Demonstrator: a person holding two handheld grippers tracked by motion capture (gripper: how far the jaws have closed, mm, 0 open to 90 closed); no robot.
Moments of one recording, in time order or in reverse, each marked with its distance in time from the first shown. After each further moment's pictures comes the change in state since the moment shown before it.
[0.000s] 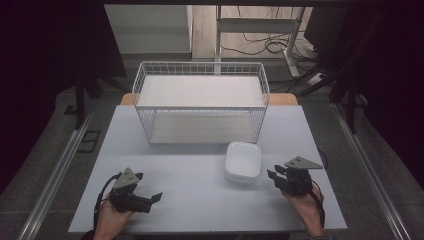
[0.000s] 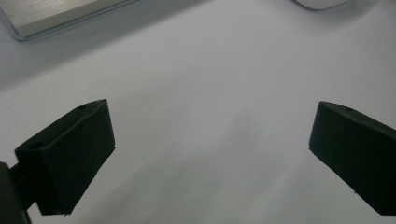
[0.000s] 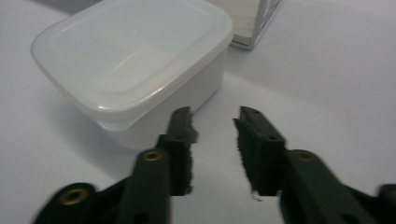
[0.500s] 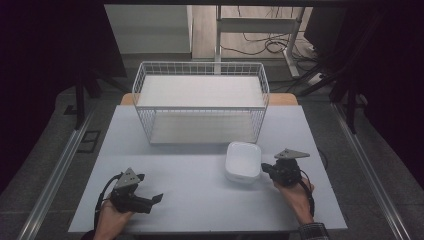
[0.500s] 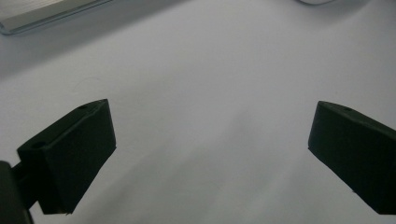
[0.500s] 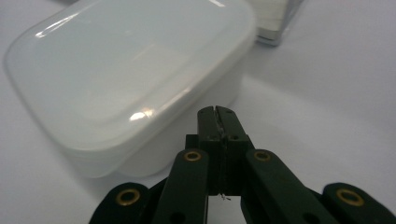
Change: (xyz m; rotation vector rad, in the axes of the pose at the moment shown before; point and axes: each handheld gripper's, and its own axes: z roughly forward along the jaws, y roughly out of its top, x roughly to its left) left arm -0.001 0.000 0.002 0.016 -0.015 0.001; right arm -0.001 0.011 0.033 0.067 0.096 0.020
